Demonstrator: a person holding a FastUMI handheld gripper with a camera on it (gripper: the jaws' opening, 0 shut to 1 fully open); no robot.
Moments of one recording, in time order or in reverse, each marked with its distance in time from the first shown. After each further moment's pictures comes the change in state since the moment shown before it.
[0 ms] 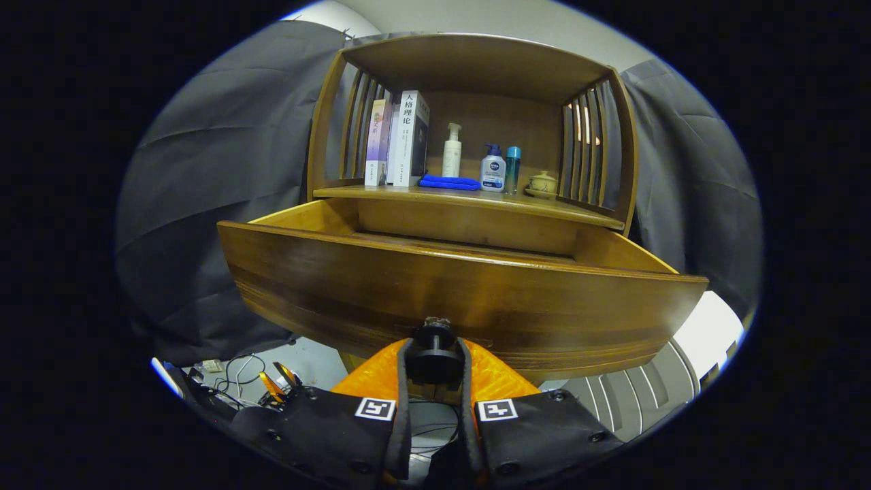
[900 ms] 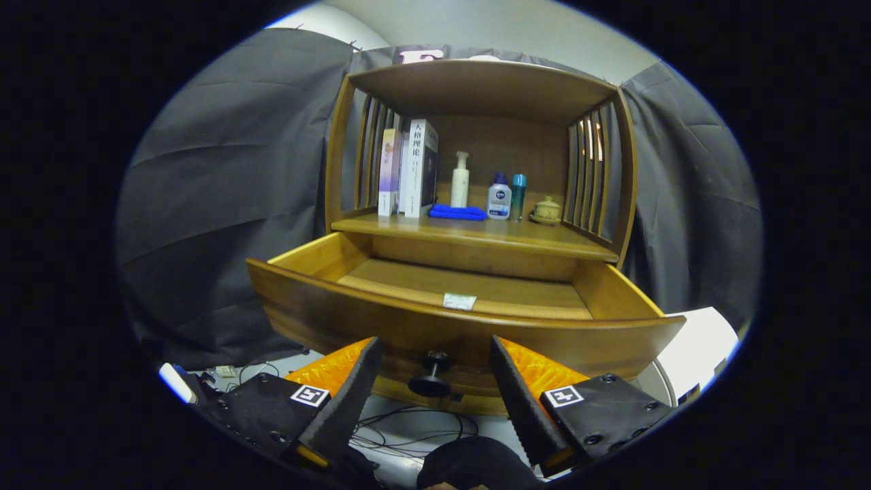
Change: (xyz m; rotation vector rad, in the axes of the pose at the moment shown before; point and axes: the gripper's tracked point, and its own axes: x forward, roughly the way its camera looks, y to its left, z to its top) arm -0.037 -0.002 0.063 -0.015 -0.066 0.069
